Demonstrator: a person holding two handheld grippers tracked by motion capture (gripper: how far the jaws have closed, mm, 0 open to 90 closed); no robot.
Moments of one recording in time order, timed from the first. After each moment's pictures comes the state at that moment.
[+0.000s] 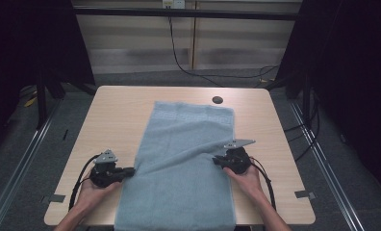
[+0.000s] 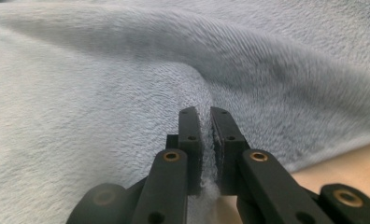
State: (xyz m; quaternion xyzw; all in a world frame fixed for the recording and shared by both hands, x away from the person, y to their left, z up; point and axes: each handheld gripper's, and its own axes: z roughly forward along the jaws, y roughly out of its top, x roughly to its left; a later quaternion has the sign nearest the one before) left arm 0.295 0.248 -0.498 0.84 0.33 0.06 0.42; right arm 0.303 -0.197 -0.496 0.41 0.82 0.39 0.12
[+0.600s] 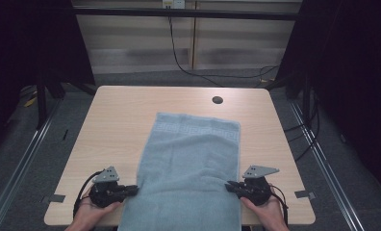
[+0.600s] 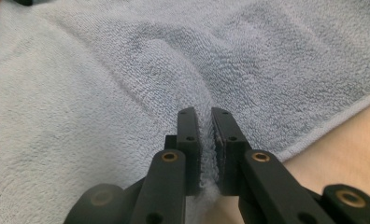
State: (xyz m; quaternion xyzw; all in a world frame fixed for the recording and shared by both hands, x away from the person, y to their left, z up) left arm 0.247 0.231 -0.499 0.86 0.30 0.01 0.42; right arm 0.211 -0.227 -0.487 0.41 0.82 0.40 0.09
